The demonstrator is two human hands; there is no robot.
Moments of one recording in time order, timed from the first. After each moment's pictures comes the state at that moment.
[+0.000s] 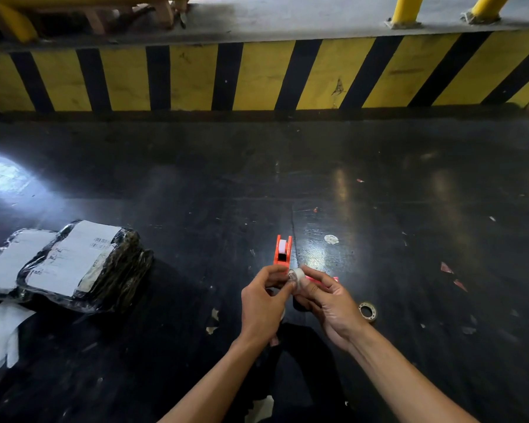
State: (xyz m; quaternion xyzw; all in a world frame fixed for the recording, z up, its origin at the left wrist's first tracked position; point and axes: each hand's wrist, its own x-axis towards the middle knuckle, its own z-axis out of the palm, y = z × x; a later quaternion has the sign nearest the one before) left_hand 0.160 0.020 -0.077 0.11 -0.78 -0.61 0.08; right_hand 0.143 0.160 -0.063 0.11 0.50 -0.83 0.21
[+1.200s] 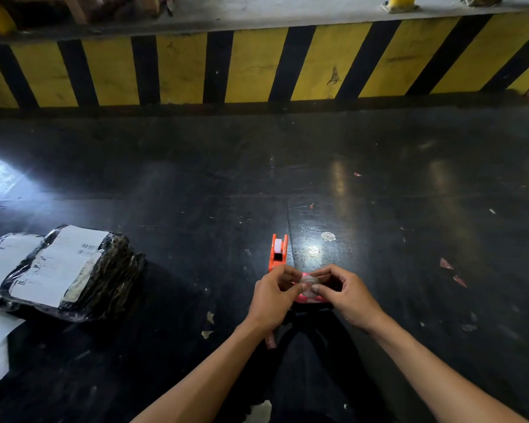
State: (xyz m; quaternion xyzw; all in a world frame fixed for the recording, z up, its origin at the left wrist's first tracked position) left_hand 0.125 0.029 -0.099 0.07 -0.80 -0.60 -0.05; right_hand 0.103 0.210 -0.093 -0.06 0.79 -0.60 0.14
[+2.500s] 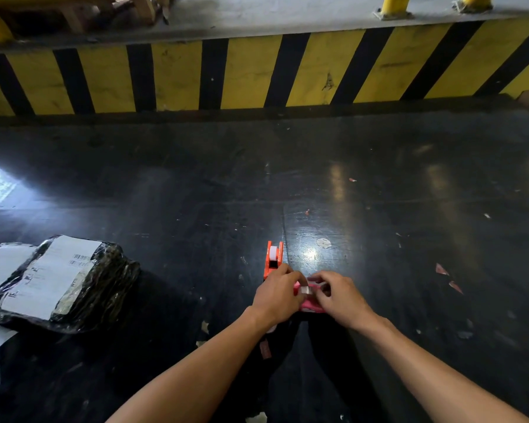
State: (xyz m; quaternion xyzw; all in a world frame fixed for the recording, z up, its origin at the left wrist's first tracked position) left_hand 0.088 0.042 -0.104 -0.08 -0.96 -0.27 -0.09; right_hand 0.081 0.207 -0.102 -0.10 0.92 -0.37 0.10
